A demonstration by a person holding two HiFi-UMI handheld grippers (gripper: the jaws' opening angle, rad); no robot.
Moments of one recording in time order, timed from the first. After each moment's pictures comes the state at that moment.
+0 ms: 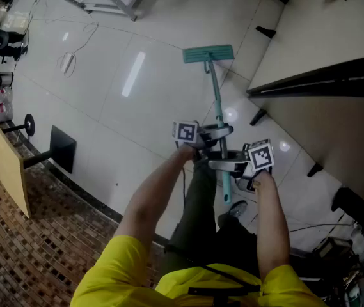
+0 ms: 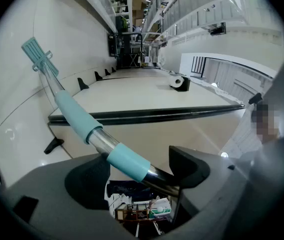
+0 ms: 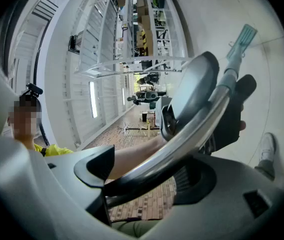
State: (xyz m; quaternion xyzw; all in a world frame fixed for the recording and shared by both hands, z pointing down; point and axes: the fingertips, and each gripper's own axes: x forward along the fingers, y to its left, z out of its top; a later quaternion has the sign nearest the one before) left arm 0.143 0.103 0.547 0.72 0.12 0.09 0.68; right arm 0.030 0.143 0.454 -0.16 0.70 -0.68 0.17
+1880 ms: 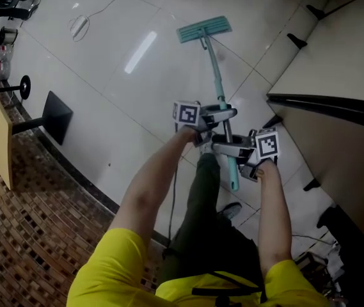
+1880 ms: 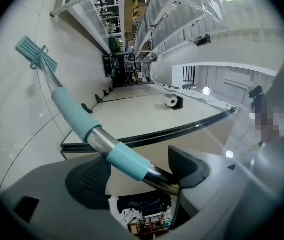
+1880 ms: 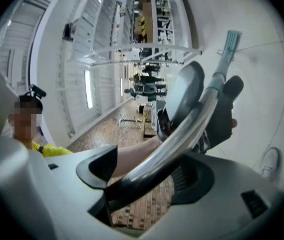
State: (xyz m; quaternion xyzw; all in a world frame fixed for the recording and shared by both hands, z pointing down) left arm 0.059 0.009 0.587 0.75 0.05 0.03 0.66; right arm -0.043 0.074 0.496 -0.12 0.72 -0.68 0.12
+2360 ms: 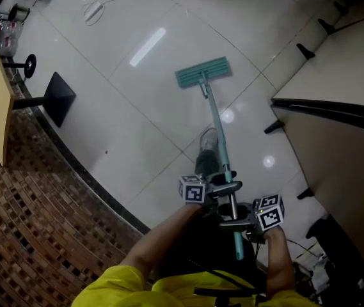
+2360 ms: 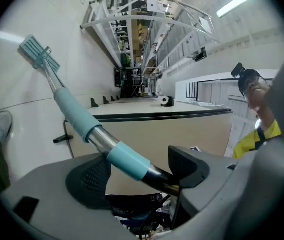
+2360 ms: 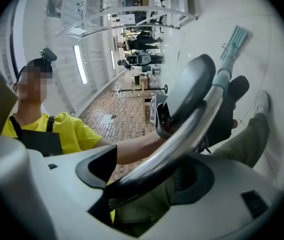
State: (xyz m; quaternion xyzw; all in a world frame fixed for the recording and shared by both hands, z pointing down) left arm 0.000 0.249 0.520 0.72 -0.04 -0.05 0.69; right arm -0.091 0.329 0.422 -0.01 0.69 -0.73 0.00
